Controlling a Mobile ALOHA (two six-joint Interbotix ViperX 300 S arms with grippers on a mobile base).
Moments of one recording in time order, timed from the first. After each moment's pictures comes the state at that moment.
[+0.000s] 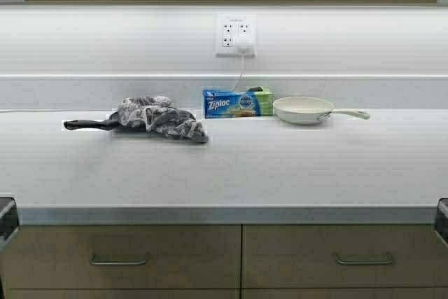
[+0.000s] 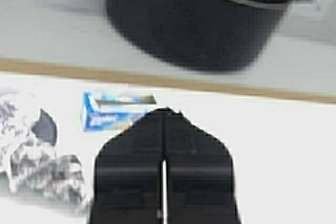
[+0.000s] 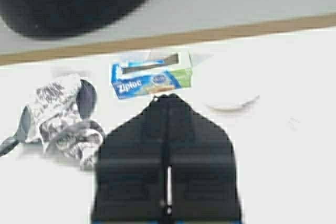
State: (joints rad) left arm -0.44 -0.15 0.55 -0.44 -0.31 0.10; right arm 0.17 -0.30 0.62 -0.20 -0.07 0.40
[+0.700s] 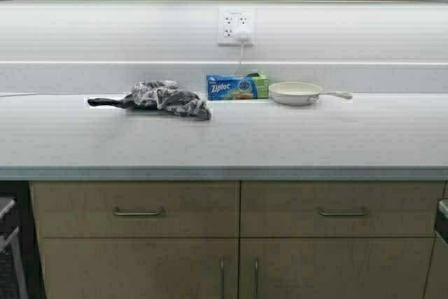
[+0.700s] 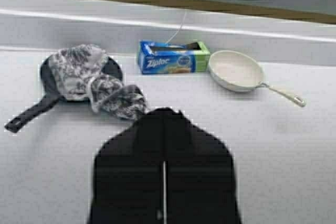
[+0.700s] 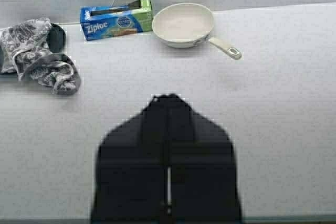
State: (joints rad) left arm -0.26 -0.27 0.58 -0.41 -0.15 0.20; right arm 0.12 -0.39 0.61 -0.26 0.07 0.37
